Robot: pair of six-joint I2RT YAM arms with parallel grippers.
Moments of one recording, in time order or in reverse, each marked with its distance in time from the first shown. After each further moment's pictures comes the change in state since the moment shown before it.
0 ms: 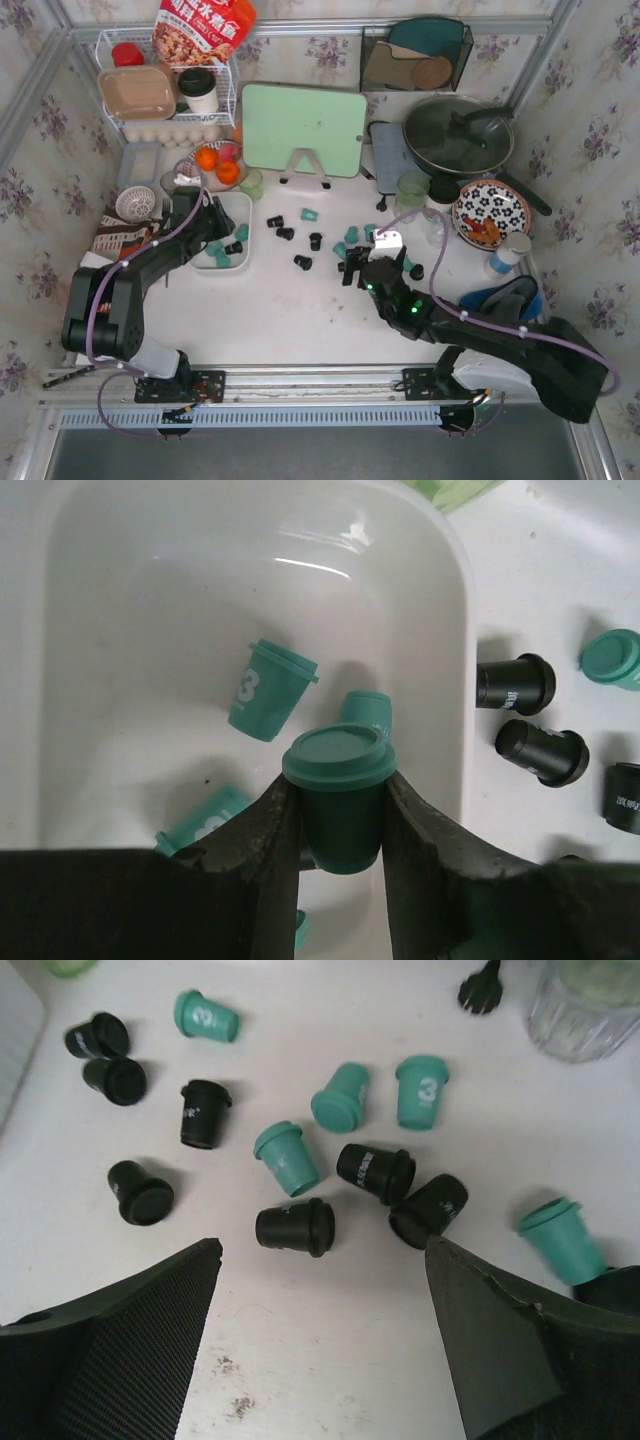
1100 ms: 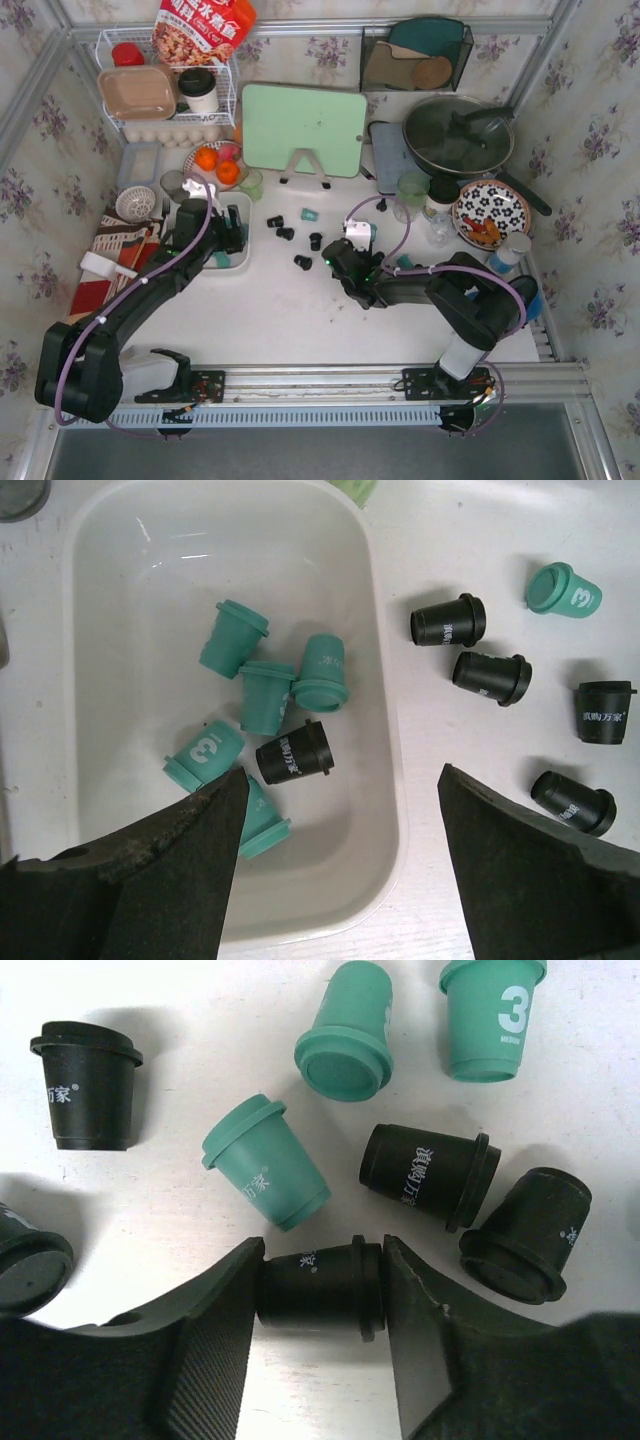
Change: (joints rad) left arm -0.153 -0.279 -0.079 -0.140 -0.171 0.092; right arm -0.068 0.656 0.283 -0.021 -0.024 0.200
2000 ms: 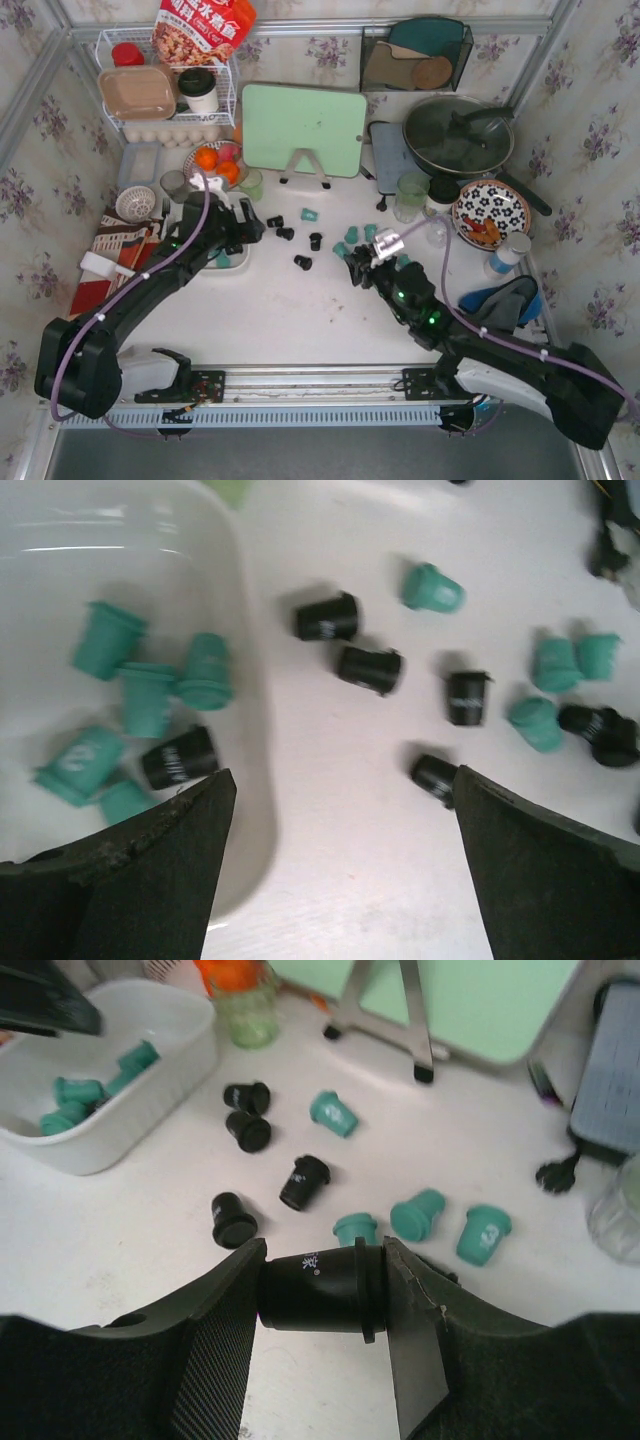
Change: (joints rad) left arm -0.036 0.013 0.062 -0.033 0.105 -0.148; right arm -0.003 -0.708 -0.340 0.280 -0.310 -0.508
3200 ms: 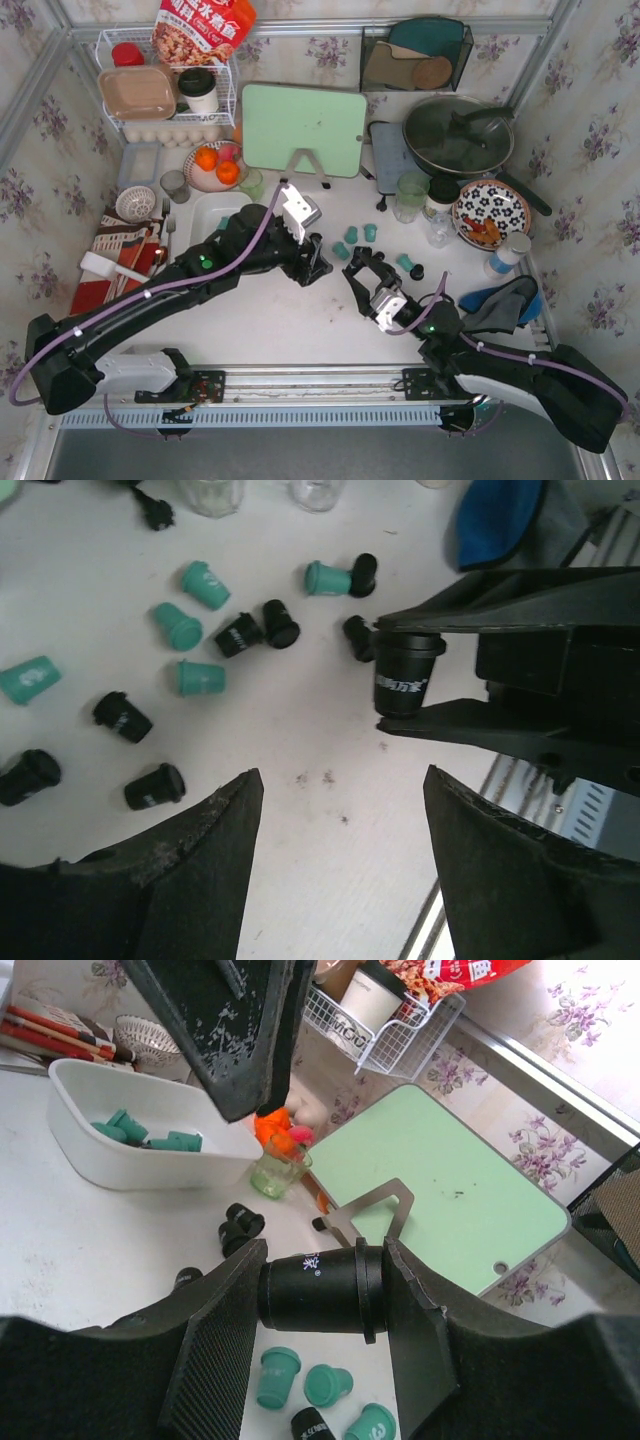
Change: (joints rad) left arm -0.563 -0.024 0.271 -0.160 0.173 0.271; right arm 0.000 -0.088 -0.342 0.719 -0.444 -0.684
